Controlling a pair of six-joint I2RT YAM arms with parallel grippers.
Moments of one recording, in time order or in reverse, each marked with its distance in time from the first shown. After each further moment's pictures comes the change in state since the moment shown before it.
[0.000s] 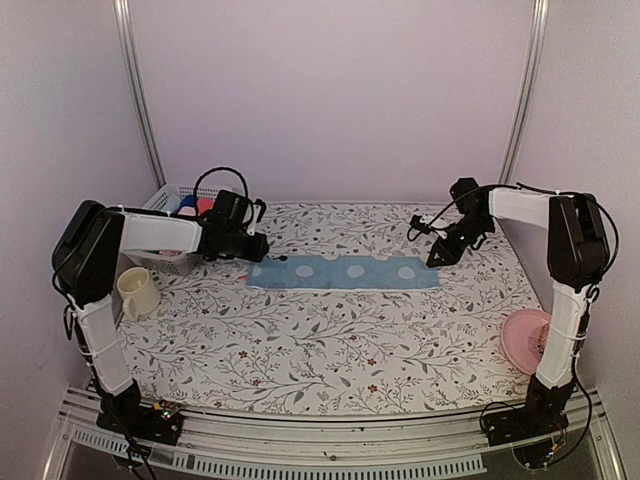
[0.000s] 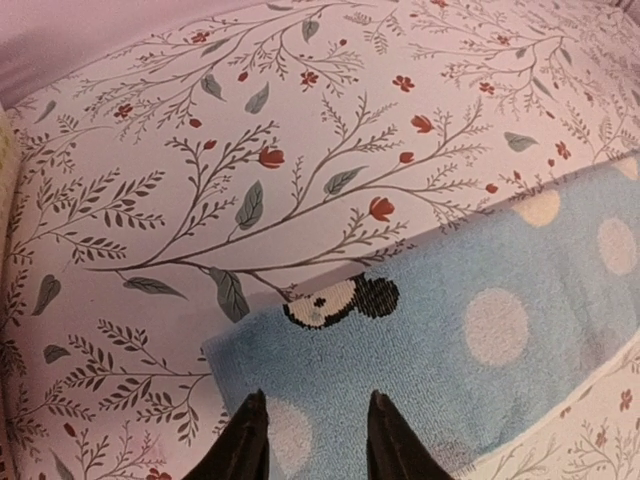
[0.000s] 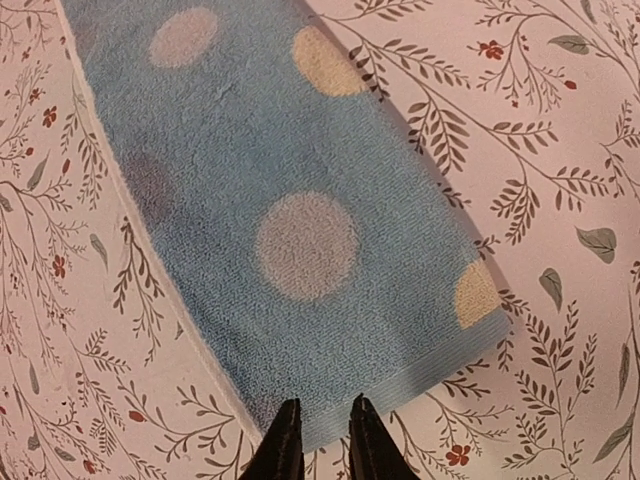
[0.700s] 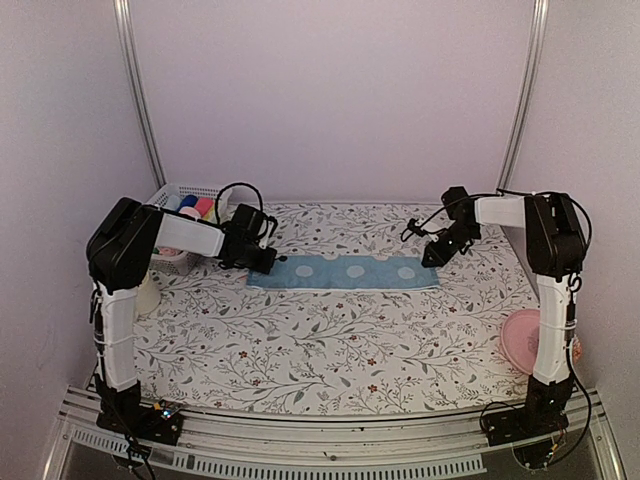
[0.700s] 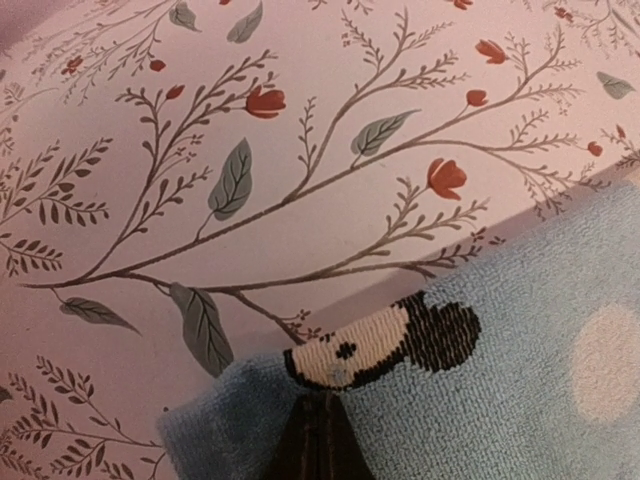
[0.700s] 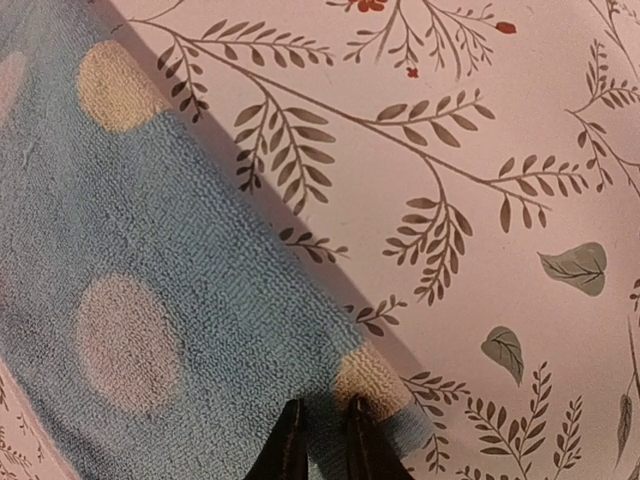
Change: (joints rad) left arm 0.002 0.224 0.111 0.008 -0.053 0.052; right arm -0.015 0.199 0.084 0.152 0.098 0.135
